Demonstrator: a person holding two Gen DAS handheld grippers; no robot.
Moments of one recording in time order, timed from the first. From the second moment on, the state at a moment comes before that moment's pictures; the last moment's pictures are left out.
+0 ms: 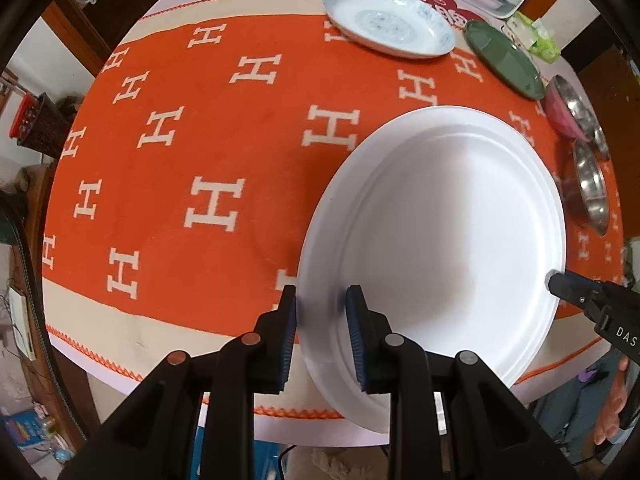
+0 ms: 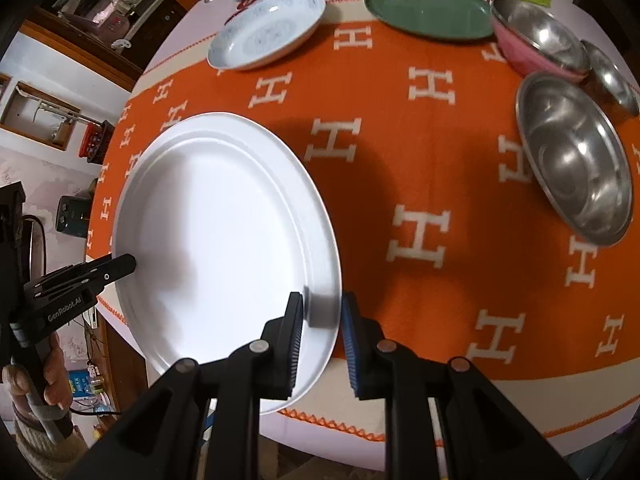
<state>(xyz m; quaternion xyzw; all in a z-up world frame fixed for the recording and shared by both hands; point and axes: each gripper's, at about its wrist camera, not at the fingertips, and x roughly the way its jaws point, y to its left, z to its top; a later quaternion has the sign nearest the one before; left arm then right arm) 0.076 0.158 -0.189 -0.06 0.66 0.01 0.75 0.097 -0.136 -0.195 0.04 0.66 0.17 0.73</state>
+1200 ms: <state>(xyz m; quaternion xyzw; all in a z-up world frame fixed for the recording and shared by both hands) 0.105 0.182 -0.256 -0.01 0.69 -0.03 0.73 0.105 -0.078 -0.240 0.03 0.69 0.09 0.72</state>
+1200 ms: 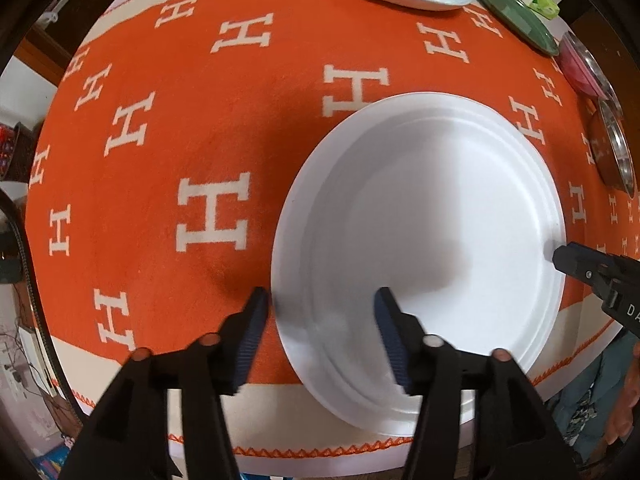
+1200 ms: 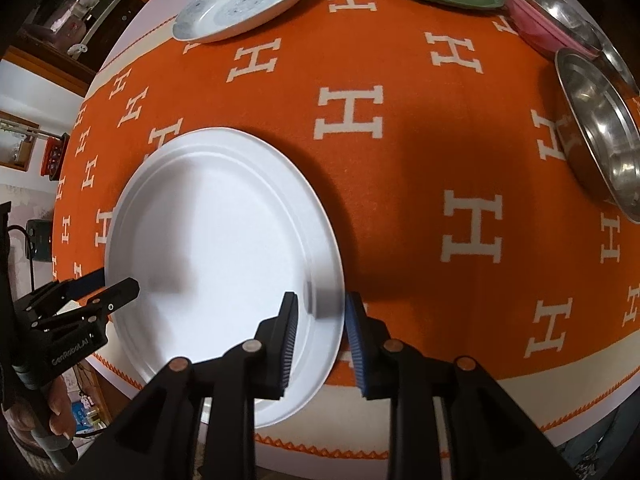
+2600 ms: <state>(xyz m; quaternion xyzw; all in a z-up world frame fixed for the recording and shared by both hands) 0.064 0.121 -0.067 0.02 0.49 -0.12 0.86 0.045 -0.112 -0.117 0.04 0.55 0.08 0.83</state>
